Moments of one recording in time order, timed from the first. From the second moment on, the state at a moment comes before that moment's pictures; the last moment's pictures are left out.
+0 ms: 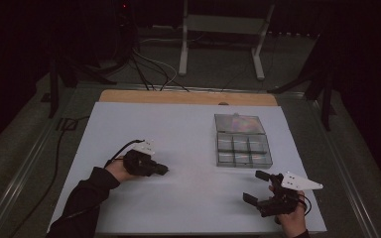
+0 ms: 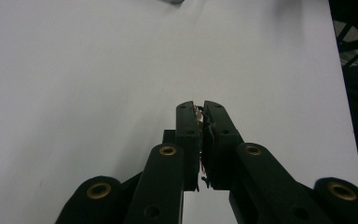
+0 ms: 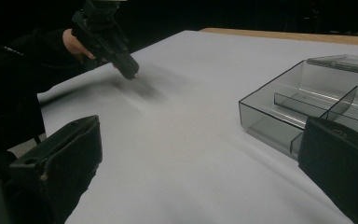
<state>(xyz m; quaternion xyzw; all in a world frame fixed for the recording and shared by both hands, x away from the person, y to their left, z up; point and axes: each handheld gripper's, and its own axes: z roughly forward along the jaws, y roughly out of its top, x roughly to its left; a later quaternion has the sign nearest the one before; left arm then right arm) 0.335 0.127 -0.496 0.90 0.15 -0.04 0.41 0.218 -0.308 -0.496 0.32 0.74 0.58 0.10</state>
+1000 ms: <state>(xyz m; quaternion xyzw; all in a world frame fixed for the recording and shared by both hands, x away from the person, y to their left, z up) 0.357 0.016 -0.465 0.90 0.06 -0.08 0.42 0.217 -0.309 -0.495 0.32 0.74 0.58 0.10</state>
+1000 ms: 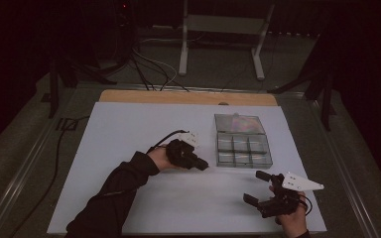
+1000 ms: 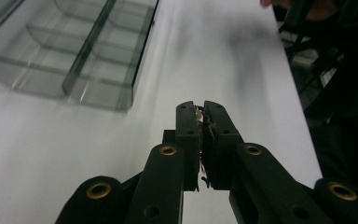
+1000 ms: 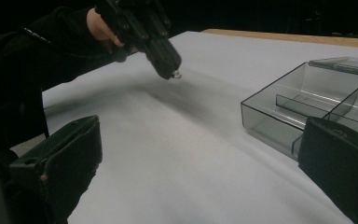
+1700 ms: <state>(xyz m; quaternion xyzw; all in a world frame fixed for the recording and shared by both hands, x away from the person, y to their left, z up) 0.376 -0.052 -0.465 0.89 0.05 -0.10 0.44 0.216 -0.310 -0.495 0.32 0.74 0.58 0.10</state>
